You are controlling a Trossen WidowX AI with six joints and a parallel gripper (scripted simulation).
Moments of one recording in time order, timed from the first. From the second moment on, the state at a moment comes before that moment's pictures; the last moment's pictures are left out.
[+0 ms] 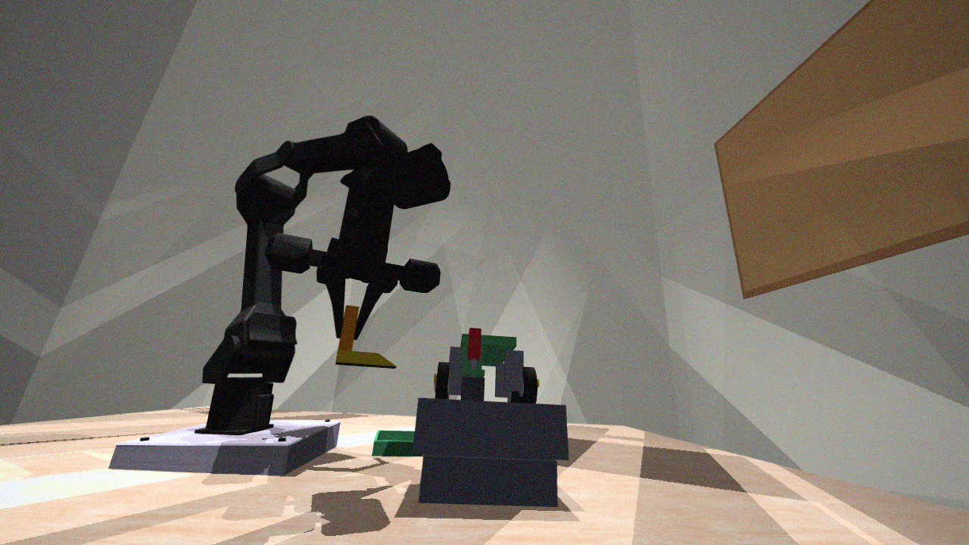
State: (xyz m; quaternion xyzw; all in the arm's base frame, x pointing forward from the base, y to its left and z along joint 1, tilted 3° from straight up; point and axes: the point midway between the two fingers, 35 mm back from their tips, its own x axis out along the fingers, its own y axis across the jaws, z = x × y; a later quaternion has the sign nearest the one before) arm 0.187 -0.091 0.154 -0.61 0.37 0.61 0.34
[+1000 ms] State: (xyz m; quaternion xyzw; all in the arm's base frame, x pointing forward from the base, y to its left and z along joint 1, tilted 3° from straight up) arm 0.193 -0.093 0.180 -0.53 0.50 0.51 0.46
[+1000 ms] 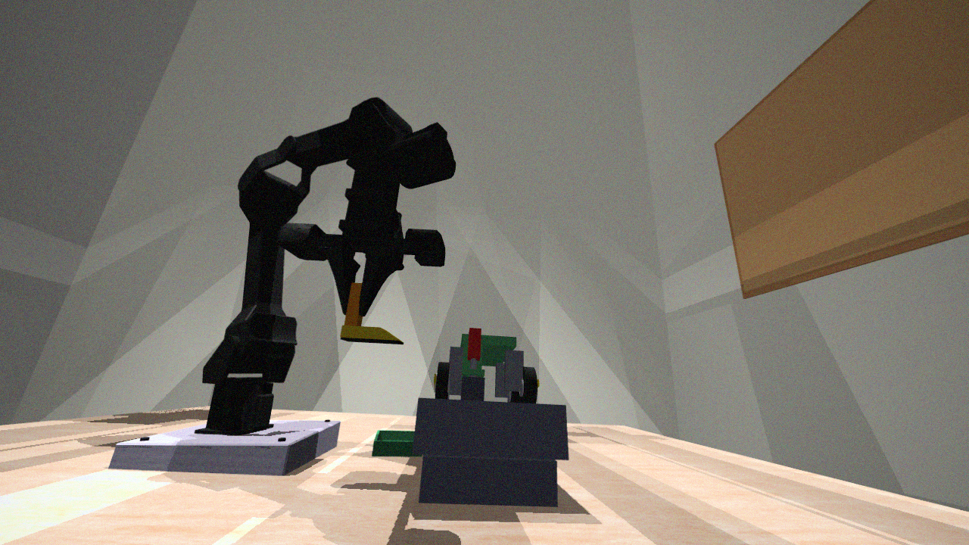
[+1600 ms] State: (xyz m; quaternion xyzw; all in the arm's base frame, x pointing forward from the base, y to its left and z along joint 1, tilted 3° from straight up) arm 0.193 -0.093 0.181 -0.37 0.62 0.35 0.60
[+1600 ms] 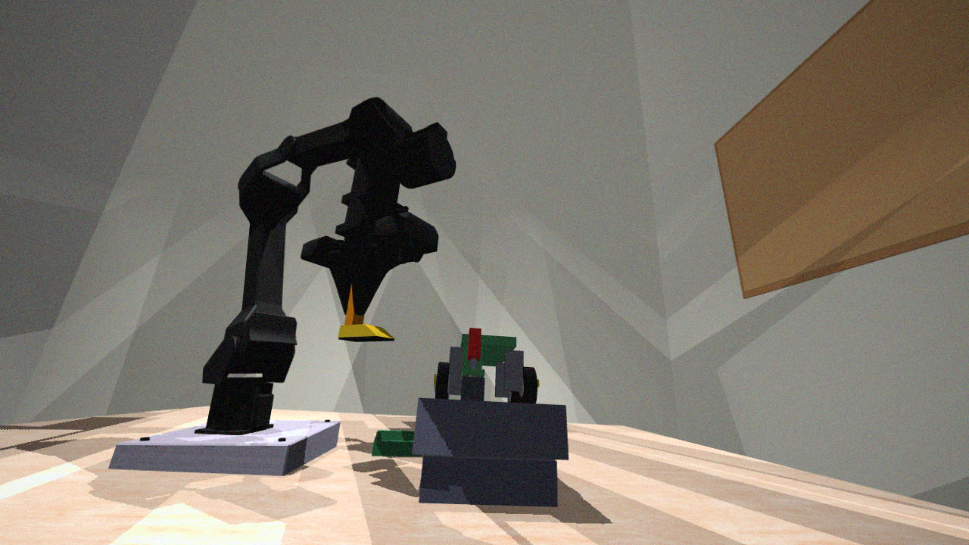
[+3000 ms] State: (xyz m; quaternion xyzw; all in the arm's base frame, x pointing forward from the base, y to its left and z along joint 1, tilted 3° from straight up) arm 0.199 -0.071 0.180 -0.08 0.71 0.04 0.70
